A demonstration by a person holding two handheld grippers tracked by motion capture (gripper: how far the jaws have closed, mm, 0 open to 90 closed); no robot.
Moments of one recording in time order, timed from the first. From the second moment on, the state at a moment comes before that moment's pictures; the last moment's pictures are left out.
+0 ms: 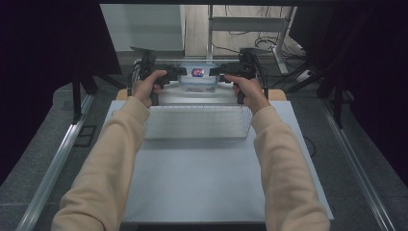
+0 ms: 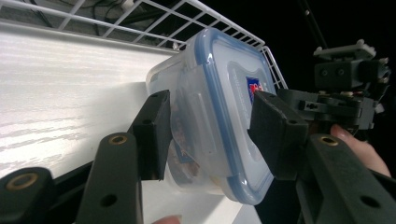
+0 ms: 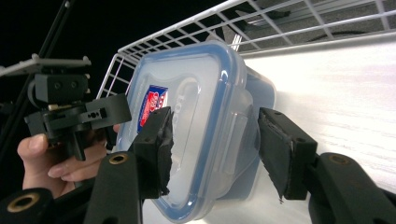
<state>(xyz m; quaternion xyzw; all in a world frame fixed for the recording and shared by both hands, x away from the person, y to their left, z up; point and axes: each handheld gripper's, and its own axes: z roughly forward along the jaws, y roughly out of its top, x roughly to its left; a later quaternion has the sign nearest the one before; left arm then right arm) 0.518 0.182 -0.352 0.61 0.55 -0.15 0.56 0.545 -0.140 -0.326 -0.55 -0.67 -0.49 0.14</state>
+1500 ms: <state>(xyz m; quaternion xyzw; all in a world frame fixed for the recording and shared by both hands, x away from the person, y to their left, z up) 0.286 0.183 -0.430 0.76 0.44 0.04 0.48 0.334 -0.215 -0.383 -0.36 -0.80 -0.47 -0.08</state>
